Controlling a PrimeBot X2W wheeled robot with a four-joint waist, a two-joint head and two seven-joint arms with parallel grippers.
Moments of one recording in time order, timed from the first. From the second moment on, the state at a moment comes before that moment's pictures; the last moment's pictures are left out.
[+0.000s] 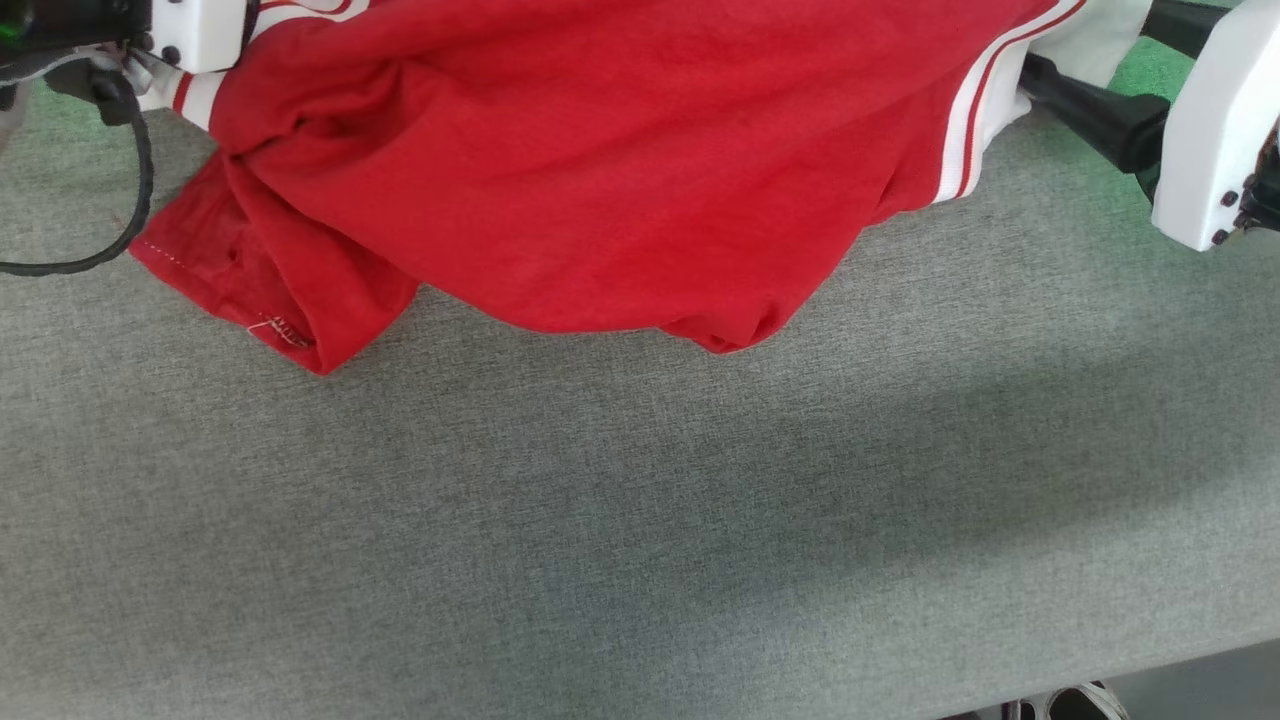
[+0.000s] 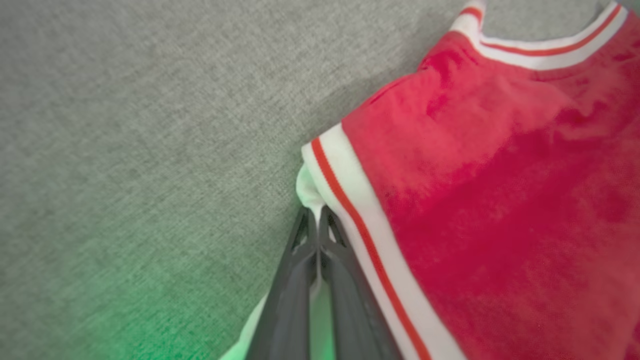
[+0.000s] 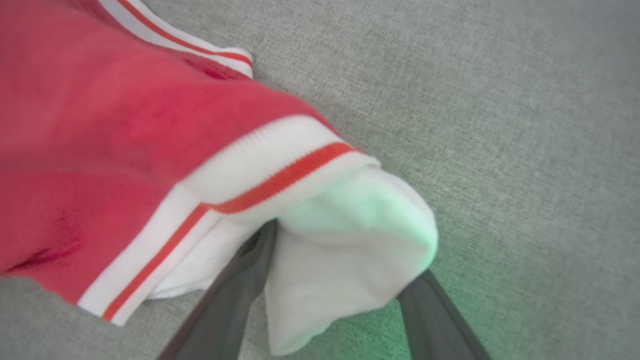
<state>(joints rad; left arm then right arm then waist) -1.50 0.68 -1.03 0.51 -1.25 -0.13 0.84 -1.10 -0.77 0.78 0.20 1.01 0.13 0.48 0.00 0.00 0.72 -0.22</state>
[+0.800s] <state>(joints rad) -1.49 0.64 -1.03 0.54 -1.33 -0.13 0.27 -1.30 -0.81 0.79 0.42 1.01 0.13 0.24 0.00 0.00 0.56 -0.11</state>
